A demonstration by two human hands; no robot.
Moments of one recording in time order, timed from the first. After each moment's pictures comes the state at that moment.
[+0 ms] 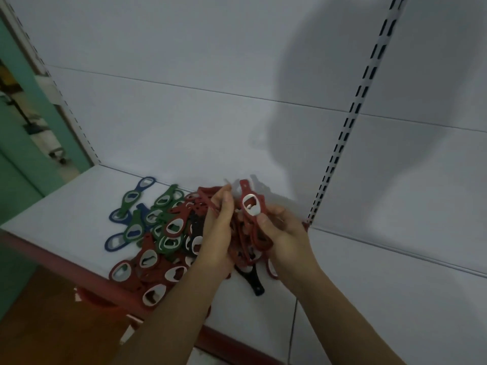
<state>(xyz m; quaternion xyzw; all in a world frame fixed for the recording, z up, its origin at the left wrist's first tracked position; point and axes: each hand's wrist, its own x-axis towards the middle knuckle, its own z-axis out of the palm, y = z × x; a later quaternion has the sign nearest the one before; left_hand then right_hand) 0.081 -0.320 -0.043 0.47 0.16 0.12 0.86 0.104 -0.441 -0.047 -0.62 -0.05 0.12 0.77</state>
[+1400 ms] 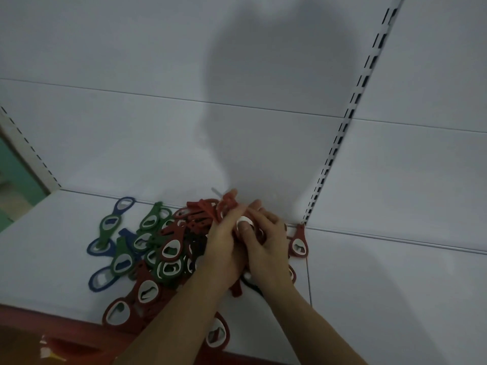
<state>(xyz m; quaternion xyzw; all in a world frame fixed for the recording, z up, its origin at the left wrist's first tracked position) 0.092 -0.295 -0.027 0.32 0.11 -0.05 0.94 0.089 -0.377 -0.059 -0.76 -0.02 -0.06 0.65</state>
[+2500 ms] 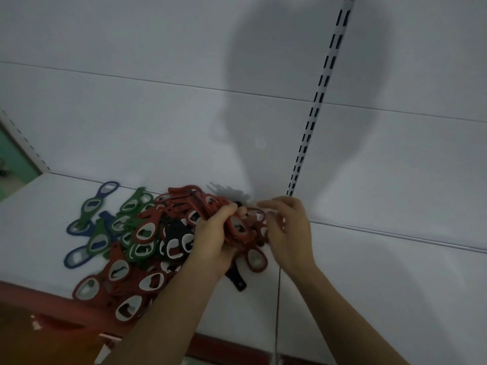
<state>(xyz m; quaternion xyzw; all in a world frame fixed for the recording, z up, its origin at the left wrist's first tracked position) 0.088 -0.337 -0.047 0.38 0.19 -0.03 0.90 0.117 -0.481 -0.071 -0.84 -0.11 -0.17 0.49</state>
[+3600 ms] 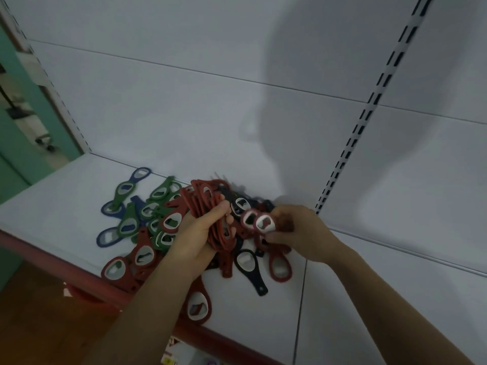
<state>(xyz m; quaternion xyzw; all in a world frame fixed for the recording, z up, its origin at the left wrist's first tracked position) 0.077 -0.266 -0.060 0.44 0.16 0.04 0.88 0.169 -0.482 -0.060 -0.87 -0.30 0.12 0.37</state>
